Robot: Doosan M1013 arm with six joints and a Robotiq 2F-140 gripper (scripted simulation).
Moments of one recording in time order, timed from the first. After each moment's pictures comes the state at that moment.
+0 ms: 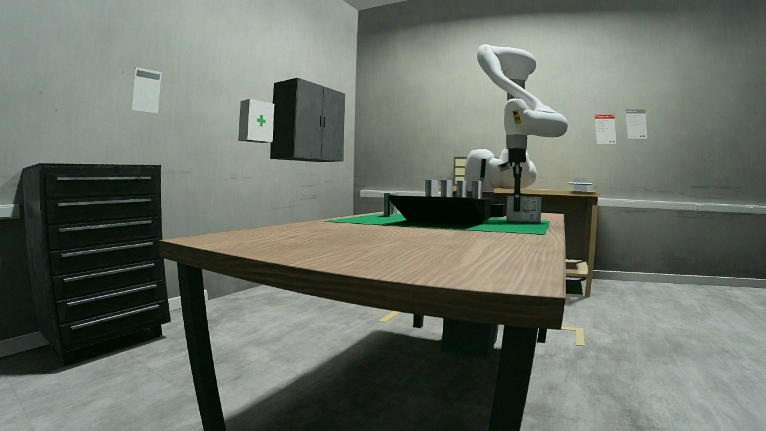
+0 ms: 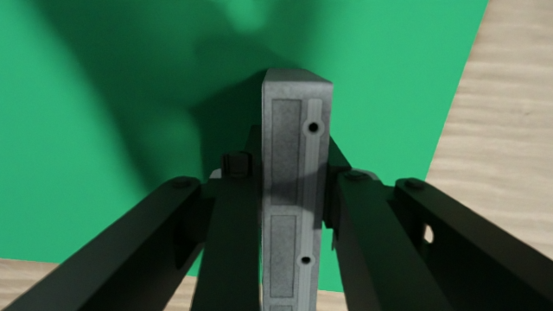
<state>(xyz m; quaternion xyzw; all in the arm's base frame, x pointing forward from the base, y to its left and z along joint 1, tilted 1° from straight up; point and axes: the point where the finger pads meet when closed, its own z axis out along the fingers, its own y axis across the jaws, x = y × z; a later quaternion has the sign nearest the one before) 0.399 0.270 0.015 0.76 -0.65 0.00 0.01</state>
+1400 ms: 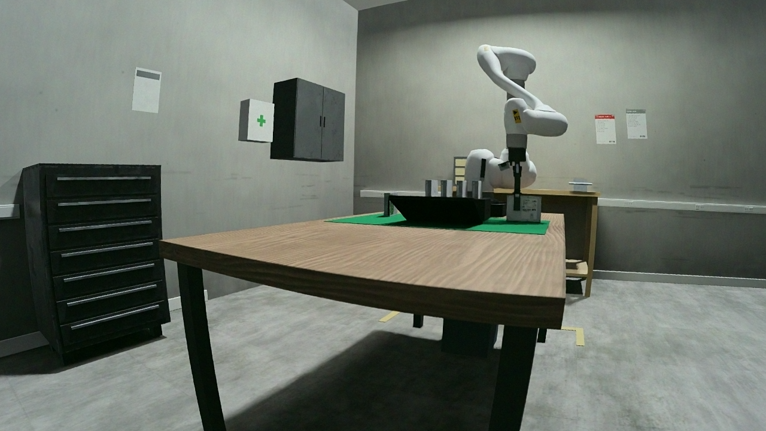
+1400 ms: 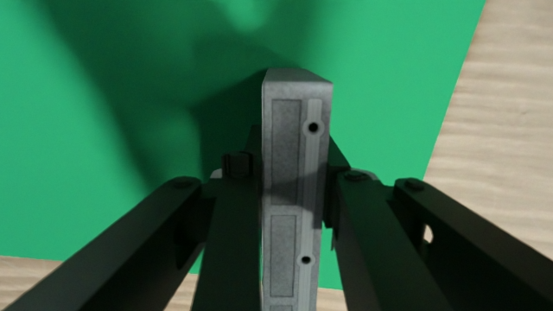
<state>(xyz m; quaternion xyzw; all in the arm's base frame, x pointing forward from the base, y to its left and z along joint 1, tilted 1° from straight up) 0.399 0.271 0.018 0.76 -0.65 0.00 0.01</state>
